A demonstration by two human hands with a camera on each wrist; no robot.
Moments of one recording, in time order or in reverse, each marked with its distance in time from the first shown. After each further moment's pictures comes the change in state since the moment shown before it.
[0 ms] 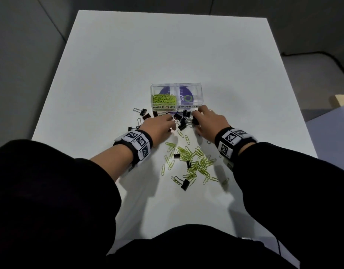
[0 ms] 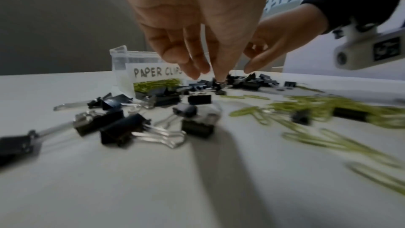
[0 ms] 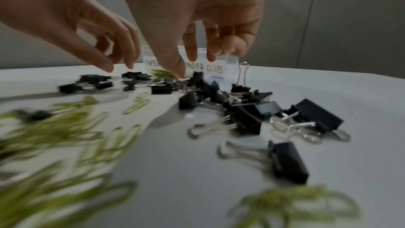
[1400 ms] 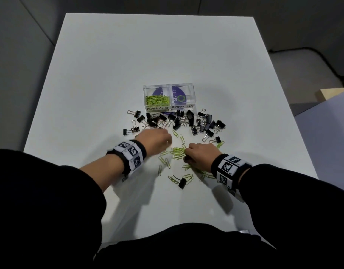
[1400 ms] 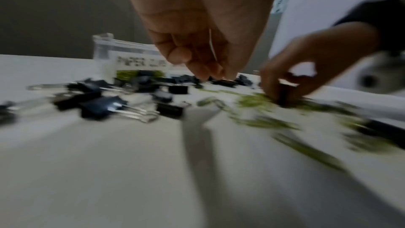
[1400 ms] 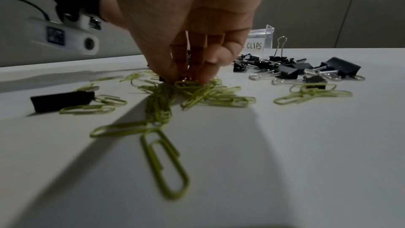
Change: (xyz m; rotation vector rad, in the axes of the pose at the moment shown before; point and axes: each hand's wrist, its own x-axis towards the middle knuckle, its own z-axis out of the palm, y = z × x) left_hand -0.019 0.014 0.002 -0.047 -0.135 0.093; right_hand -0.060 -0.026 0.039 0.021 -0.109 -0.248
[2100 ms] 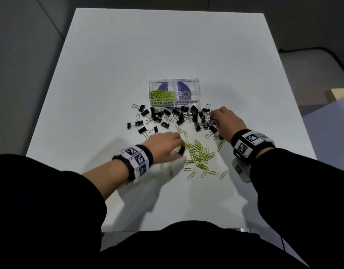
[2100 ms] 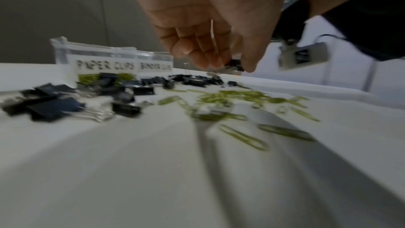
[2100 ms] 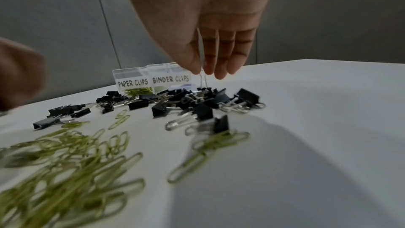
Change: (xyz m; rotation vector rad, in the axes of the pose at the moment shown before) left_hand -0.016 0.027 0.015 0.006 0.067 0.119; right_hand 0.005 0.068 -0.033 0.147 0.184 0.432
